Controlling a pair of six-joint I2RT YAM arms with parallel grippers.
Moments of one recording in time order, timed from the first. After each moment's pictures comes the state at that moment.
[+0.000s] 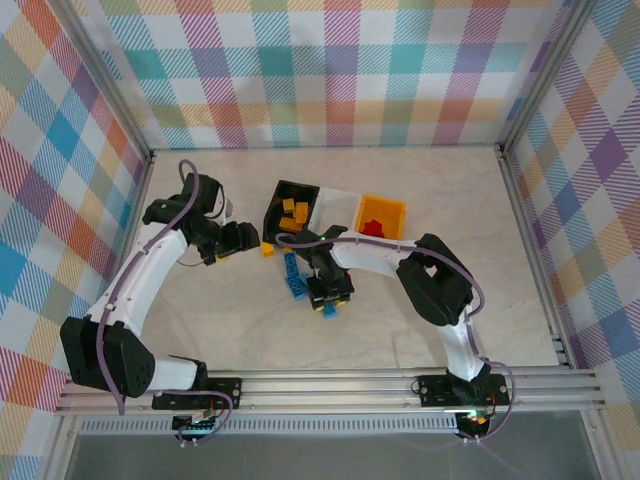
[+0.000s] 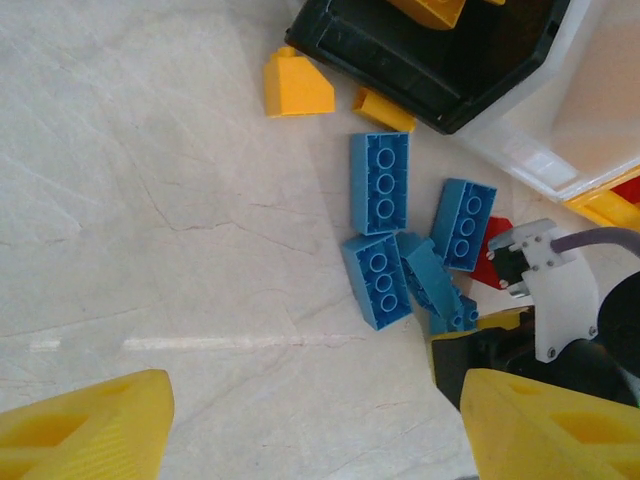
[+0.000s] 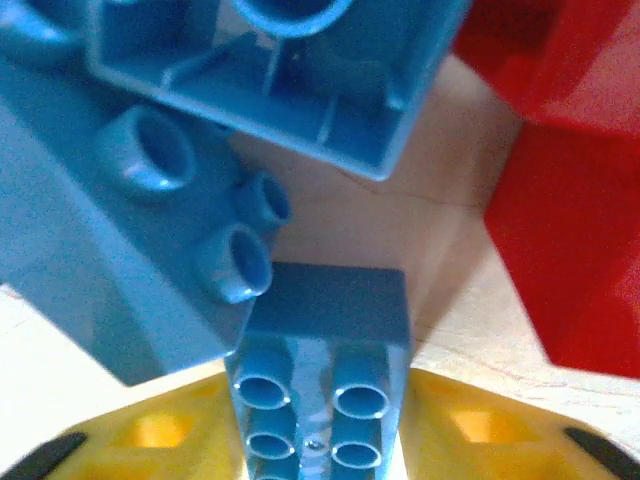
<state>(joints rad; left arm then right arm) -0.20 1.33 1.24 -1.10 0.25 -0.47 0.91 2.05 1.48 -1.01 -0.14 0.60</state>
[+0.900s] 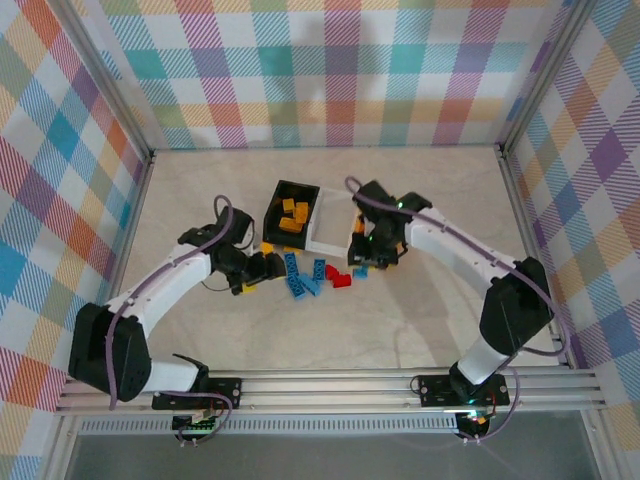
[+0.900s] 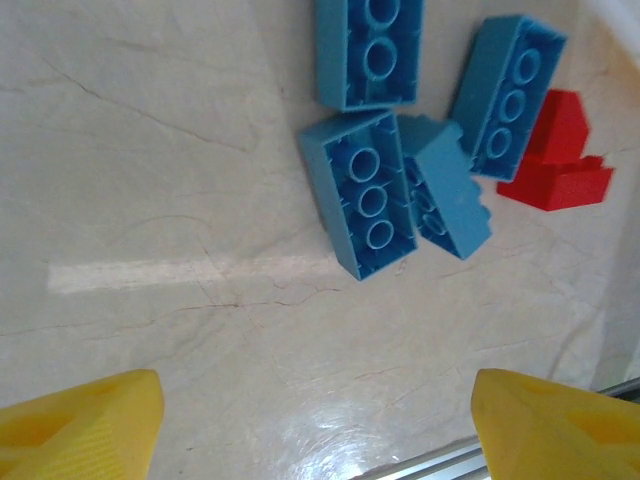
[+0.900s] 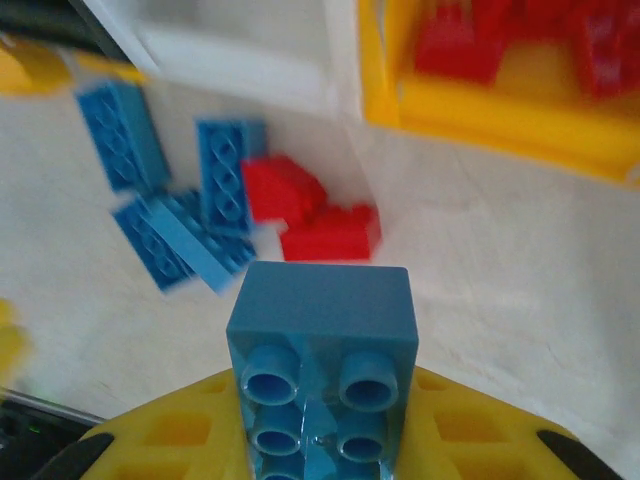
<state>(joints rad) -0.40 1.38 0.92 -0.82 0.37 -0.65 0.59 1.69 1.51 -1.08 -0.23 0.64</state>
